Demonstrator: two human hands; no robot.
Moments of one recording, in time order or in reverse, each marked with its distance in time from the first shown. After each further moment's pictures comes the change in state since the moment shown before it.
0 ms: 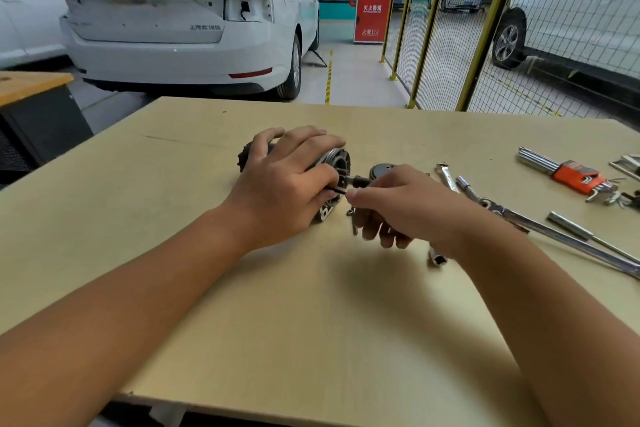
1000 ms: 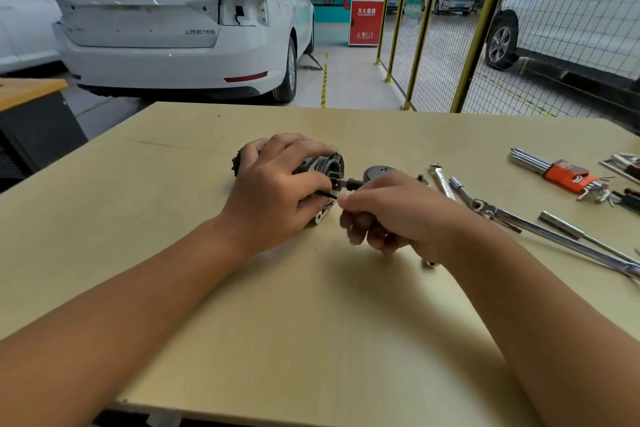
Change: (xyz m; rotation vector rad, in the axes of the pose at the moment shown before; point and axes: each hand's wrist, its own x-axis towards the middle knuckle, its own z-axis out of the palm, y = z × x) left_hand 0.000 0.005 0.003 -0.136 0.081 -0.110; right_hand 0.001 0.001 0.004 0.224 -0.087 0.074
